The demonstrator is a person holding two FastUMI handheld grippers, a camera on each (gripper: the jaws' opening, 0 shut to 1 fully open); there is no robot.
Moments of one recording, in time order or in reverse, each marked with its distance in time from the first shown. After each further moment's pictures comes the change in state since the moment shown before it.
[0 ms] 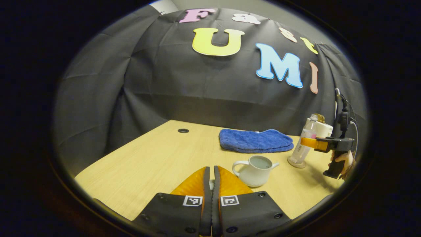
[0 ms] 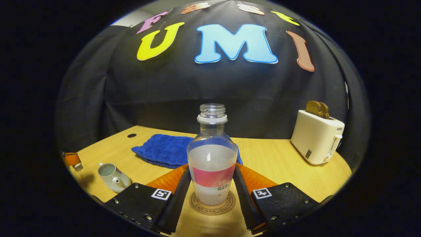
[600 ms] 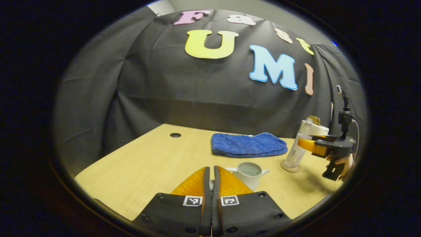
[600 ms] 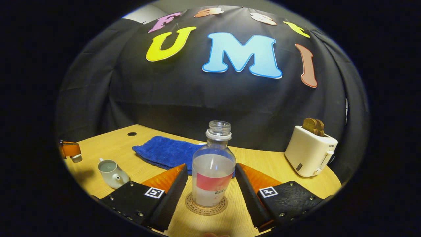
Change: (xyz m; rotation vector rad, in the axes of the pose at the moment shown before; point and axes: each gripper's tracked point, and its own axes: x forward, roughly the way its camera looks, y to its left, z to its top) left arm 0.006 -0.034 0.023 0.003 -0.034 -0.059; right arm -0.024 -0.001 0.022 -0.143 -0.080 -0.035
